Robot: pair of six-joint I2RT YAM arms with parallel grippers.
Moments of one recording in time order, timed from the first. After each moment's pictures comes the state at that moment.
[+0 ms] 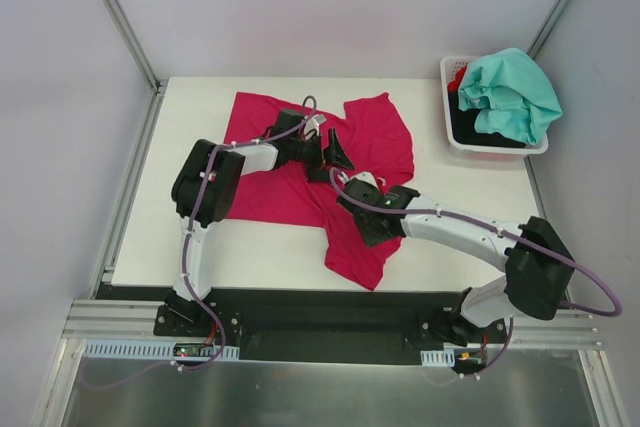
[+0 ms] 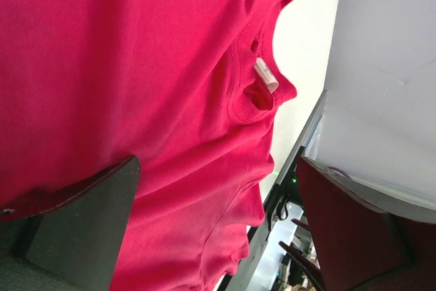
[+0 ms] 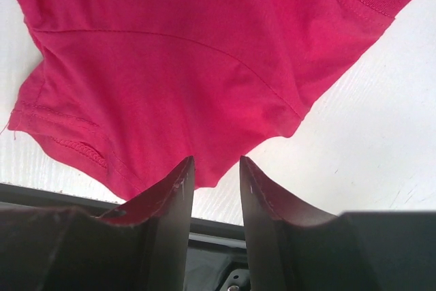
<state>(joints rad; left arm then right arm) -0.43 2.16 1.37 0.03 0.84 -0.79 0.97 1.48 1.04 -0.86 0.35 0.46</state>
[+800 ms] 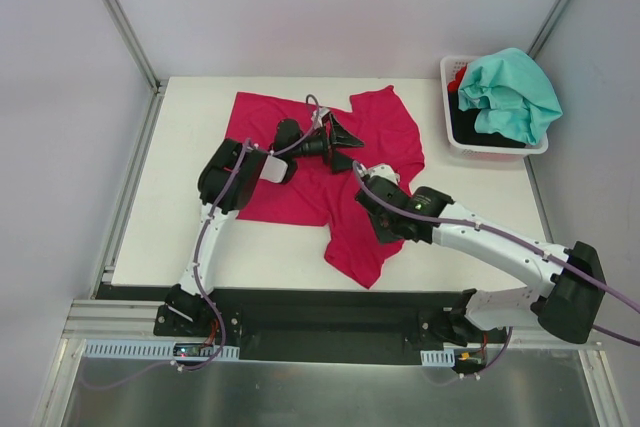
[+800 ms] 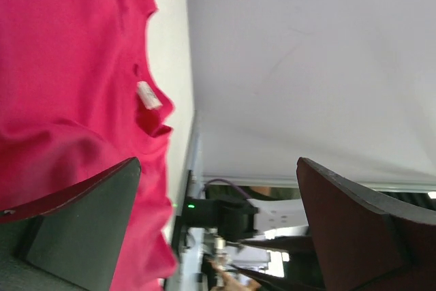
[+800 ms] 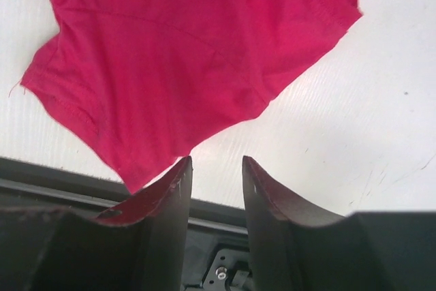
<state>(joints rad) -0.44 2.46 1.43 1.05 0.99 -1.57 0.97 1.28 1.04 -0.97 0.38 0.47</state>
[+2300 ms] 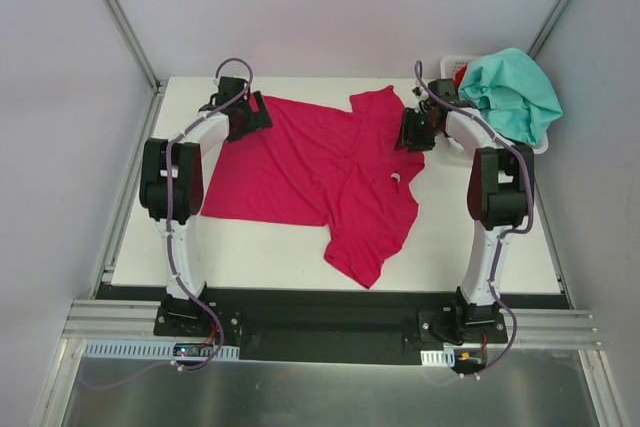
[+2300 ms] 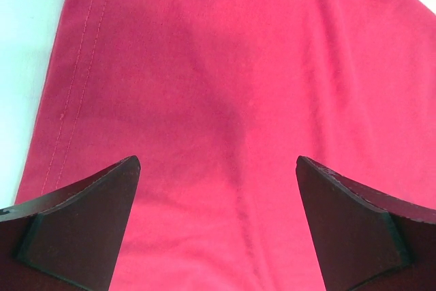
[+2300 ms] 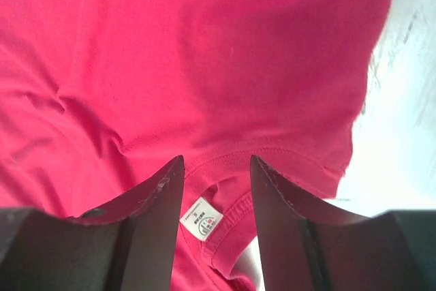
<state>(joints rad) -0.14 2.10 1.57 -0.31 0.02 -0.49 0.13 2.07 1.64 -0.64 -0.28 0.17</state>
